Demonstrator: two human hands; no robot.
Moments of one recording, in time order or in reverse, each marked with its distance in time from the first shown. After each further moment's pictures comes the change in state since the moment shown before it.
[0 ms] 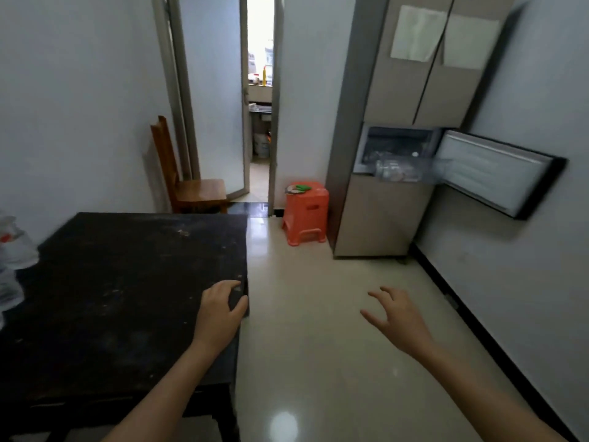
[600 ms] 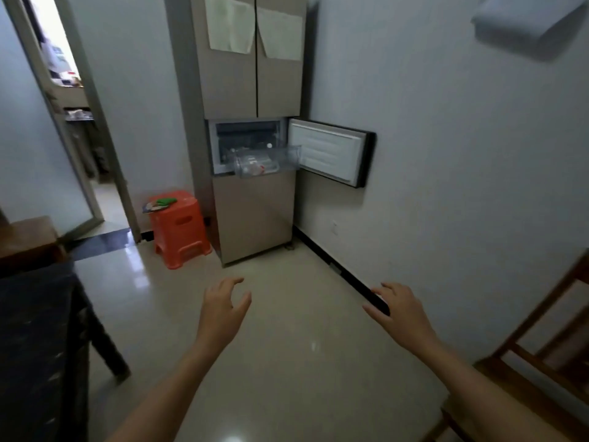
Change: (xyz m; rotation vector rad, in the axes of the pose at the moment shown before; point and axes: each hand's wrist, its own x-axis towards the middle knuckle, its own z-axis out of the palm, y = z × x) left_hand 0.014 0.192 0.216 -0.116 -0.285 0.375; right_hand -0.088 0.219 -0.077 0.005 0.195 0.463
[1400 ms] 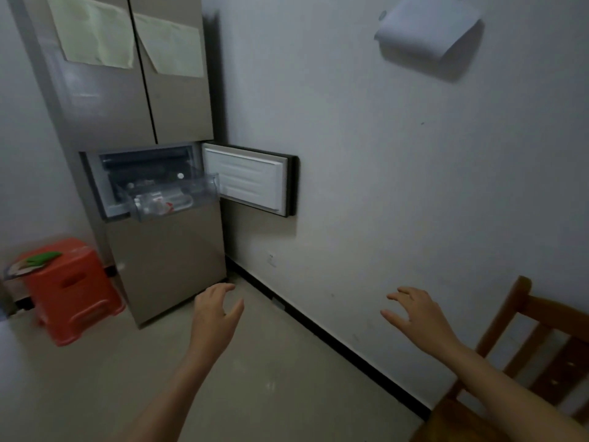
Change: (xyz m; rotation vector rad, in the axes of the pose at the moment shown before) left_hand 0.200 0.126 0.216 -0.083 -0.087 0.169; right_hand 0.163 0.222 -0.077 -0.116 0.079 0.227
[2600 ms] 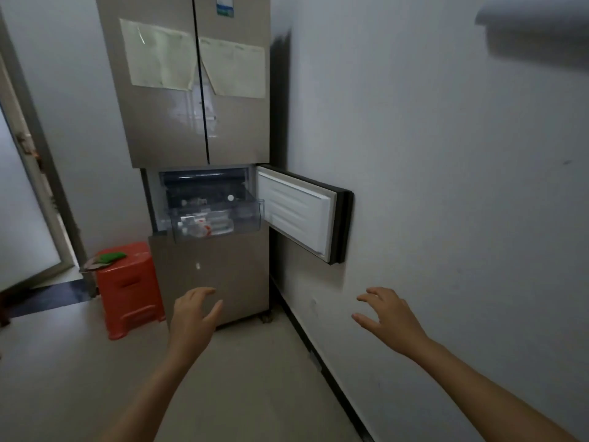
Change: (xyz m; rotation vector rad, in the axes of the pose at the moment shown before) left_hand 0.201 -0.014 0.131 0.215 0.297 -0.215; right_hand 0.359 0.037 0.056 0.095 -0.039 -0.517
